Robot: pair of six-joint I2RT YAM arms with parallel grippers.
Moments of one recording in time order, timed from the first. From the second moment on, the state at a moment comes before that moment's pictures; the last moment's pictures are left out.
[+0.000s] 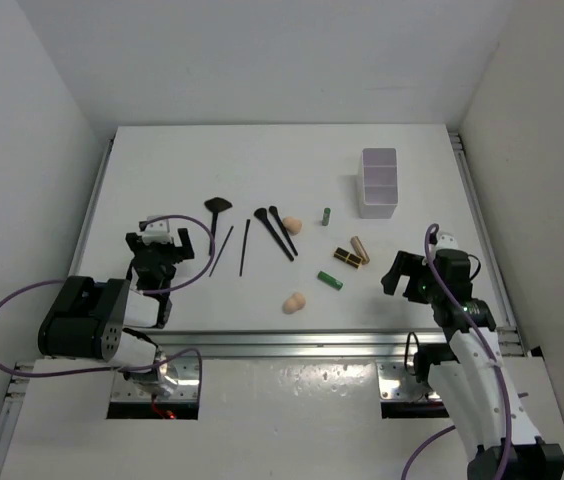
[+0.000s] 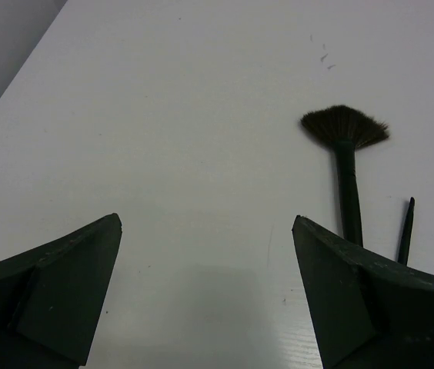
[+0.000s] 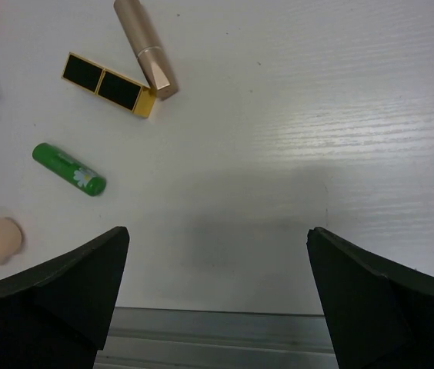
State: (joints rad) left arm -0.05 1.44 0.14 1.22 -0.19 0.00; right arm 0.01 0.62 0.37 -0.51 -0.11 0.28
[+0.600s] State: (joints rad) left arm -0.05 1.43 0.87 0.43 -0.10 0.11; right arm 0.02 0.96 0.70 -0.58 -0.18 0.09
